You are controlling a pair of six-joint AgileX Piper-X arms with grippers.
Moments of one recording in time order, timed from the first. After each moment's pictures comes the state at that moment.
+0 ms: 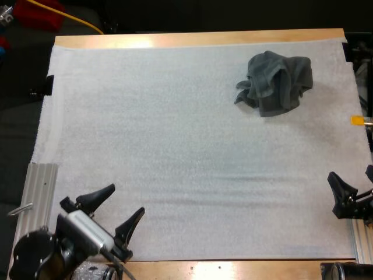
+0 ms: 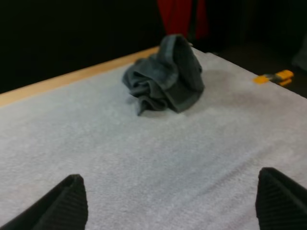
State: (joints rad) left arm -0.12 0.20 -0.71 0.93 0.54 -1.68; right arm -0.08 0.39 -0.84 1.03 -0.35 -1.85
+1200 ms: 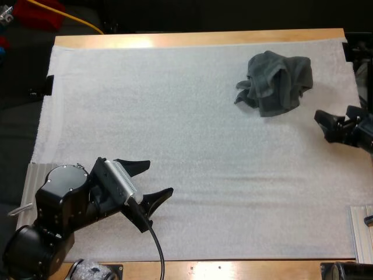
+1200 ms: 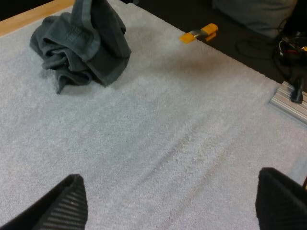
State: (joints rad) left arm -0.36 0.62 -0.90 0.92 0.54 -1.68; right arm -0.08 0.93 -0.93 0.66 -0.48 -1.77
